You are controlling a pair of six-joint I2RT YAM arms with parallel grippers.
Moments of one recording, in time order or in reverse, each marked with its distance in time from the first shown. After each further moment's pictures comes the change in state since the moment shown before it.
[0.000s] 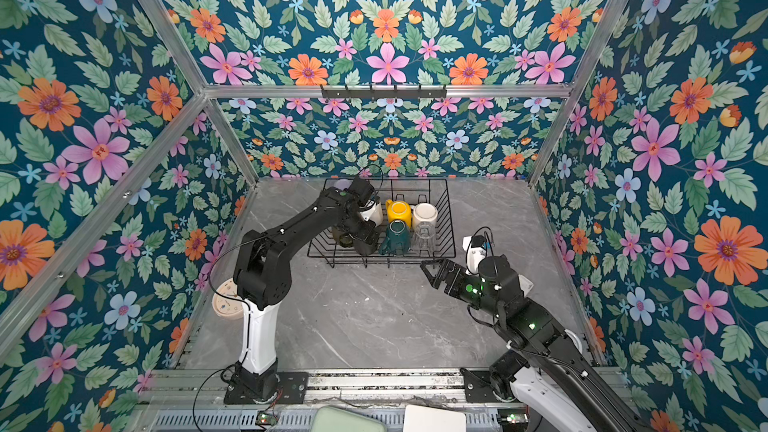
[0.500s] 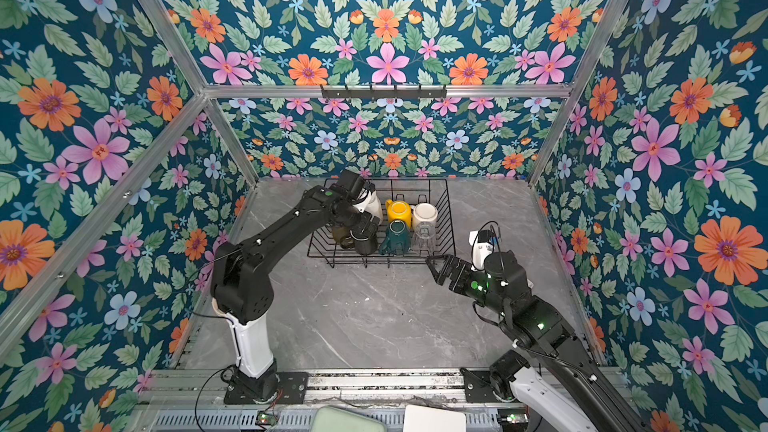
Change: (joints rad) left arm 0.003 -0.203 -0.114 0.132 0.007 -0.008; right arm -0.030 0.021 0.113 -0.107 0.053 -0.086
